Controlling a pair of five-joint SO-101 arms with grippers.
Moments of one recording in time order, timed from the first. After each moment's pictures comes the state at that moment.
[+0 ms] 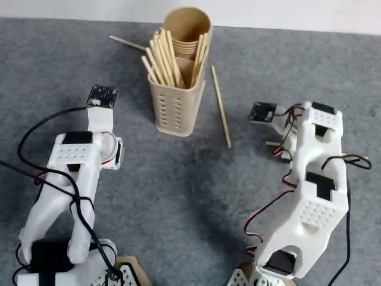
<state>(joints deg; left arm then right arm) -9.5 -16.5 44.1 54.1 -3.3 13.6 26.6 -1.5 67.6 89.9</state>
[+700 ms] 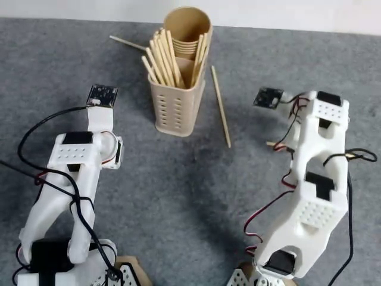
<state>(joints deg) -9.5 -16.5 44.1 53.2 -3.3 13.3 26.8 -8.6 71.8 84.7</state>
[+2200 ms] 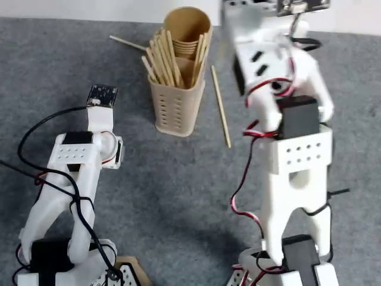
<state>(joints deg) -9.5 -16.5 44.1 53.1 -3.3 -19.6 -12.8 -25.5 40.9 1.0</state>
